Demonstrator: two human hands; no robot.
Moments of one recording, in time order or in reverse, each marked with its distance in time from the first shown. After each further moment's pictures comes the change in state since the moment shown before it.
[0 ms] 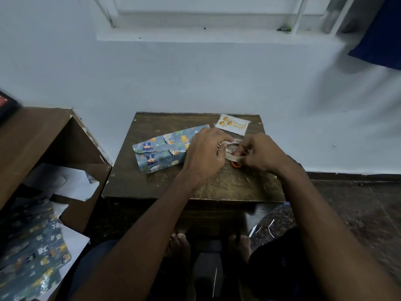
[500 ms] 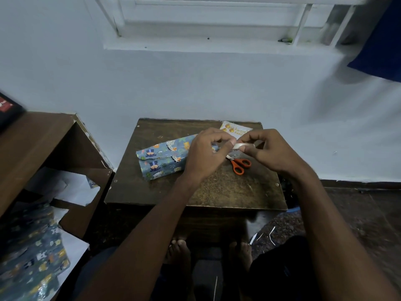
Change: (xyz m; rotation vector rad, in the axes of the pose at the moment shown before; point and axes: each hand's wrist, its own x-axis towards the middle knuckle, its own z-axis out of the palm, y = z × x) left_hand 0.011 0.003 -0.011 -0.389 0.114 -0.145; right_hand -0.005 -0.003 -0.021 0.353 0.131 -0.181
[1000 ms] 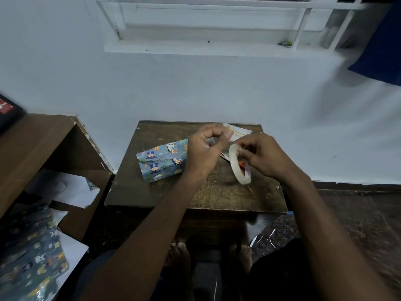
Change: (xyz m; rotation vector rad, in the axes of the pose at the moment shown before) left_hand 0.003 0.013 -0.003 -0.417 0.122 -0.174; right_hand 0.003 -0.006 0.012 -0.090 -0.034 -0.090
